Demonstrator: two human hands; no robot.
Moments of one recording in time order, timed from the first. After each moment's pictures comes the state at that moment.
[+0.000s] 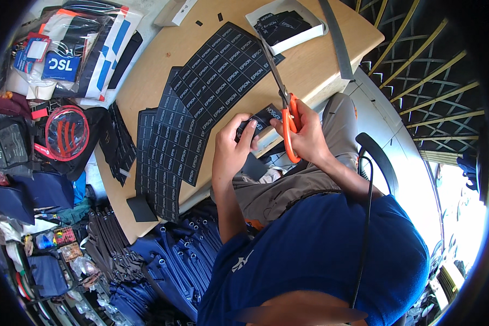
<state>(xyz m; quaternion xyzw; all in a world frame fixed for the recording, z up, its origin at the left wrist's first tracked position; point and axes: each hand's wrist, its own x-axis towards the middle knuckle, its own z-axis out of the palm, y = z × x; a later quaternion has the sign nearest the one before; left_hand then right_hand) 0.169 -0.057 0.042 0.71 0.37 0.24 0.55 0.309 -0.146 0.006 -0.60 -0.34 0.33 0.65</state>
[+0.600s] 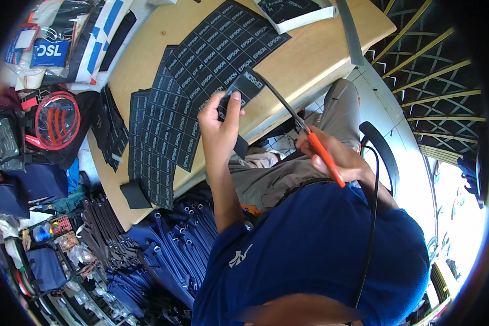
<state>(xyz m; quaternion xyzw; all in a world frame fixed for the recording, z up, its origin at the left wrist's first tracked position) 0.163 -0.050 0.040 0.65 0.43 0.35 0.52 0.341 -0.214 -0.001 -0.46 -0.58 0.50 0.46</state>
